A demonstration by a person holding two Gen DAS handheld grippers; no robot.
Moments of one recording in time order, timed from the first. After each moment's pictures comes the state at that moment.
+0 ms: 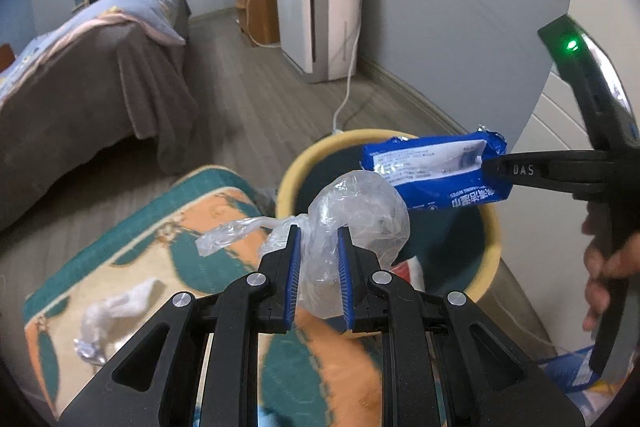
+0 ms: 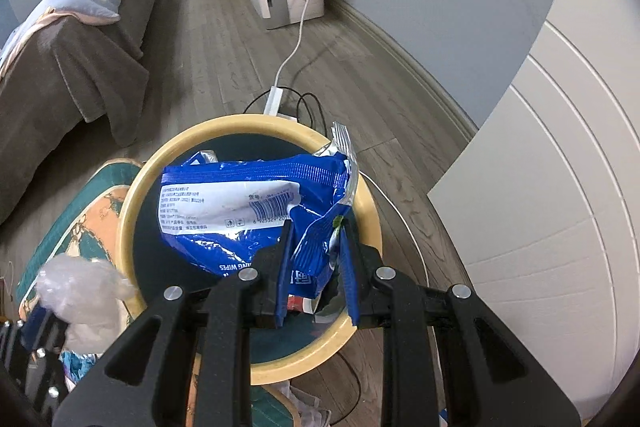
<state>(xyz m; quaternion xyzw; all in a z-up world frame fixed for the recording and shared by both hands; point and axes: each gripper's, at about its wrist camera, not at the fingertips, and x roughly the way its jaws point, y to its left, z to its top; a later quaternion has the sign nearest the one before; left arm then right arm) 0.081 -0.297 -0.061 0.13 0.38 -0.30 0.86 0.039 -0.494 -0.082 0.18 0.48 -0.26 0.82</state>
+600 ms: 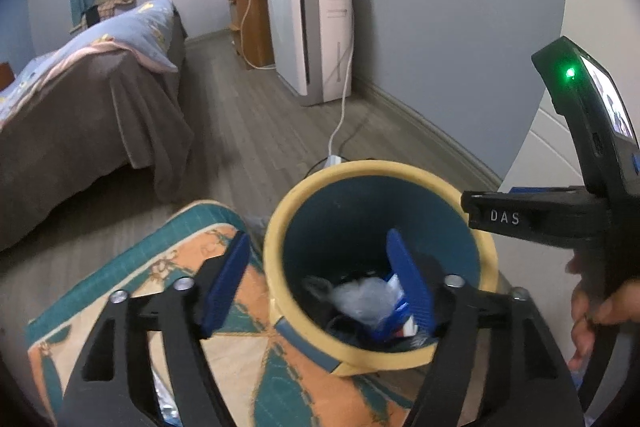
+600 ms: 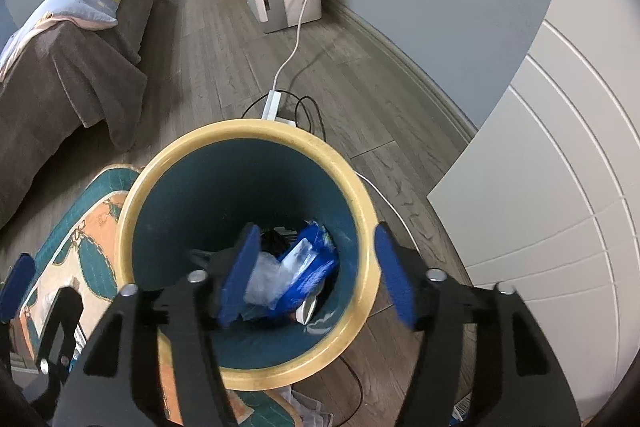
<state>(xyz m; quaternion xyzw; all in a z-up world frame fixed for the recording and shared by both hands) 0.085 -0.315 -0.046 0.15 0.34 -0.31 0.88 0.045 -0.490 -0.081 0.18 0.48 -0.26 0.82</state>
